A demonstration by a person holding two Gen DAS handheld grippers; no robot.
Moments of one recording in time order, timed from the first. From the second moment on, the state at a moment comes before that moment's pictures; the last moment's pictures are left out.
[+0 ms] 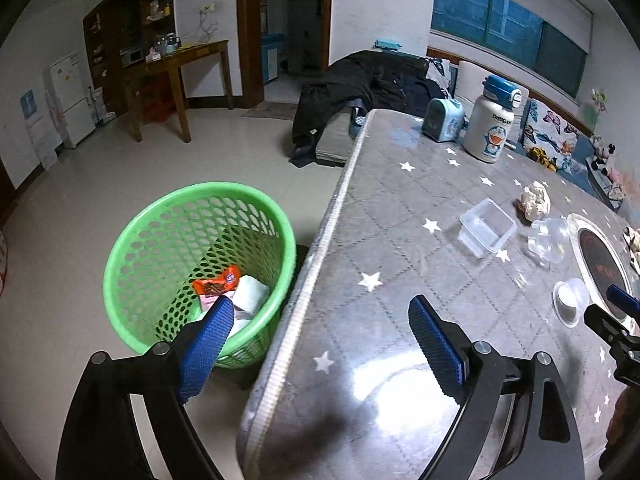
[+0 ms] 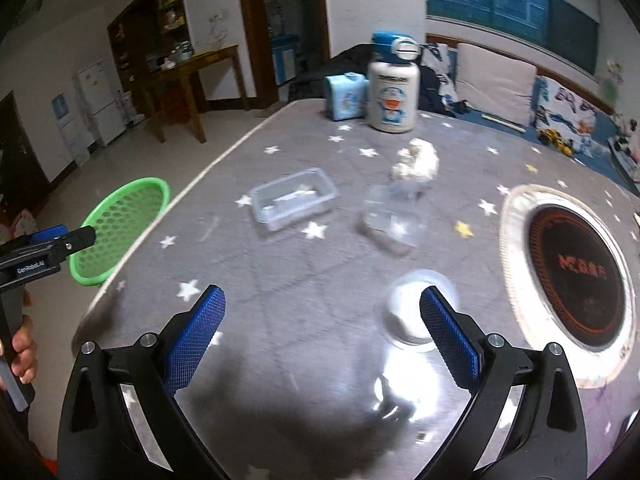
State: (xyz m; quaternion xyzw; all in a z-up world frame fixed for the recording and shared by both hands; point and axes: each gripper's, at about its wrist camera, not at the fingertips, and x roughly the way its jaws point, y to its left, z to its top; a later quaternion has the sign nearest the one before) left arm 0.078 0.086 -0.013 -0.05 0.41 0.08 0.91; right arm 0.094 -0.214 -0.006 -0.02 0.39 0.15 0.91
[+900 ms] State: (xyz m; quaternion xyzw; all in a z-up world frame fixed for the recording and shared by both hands) left arm 0.136 0.023 -0.024 -0.03 0.44 0.02 0.90; right arm 0.121 -0.284 -0.055 0.02 0.45 0.11 0.89
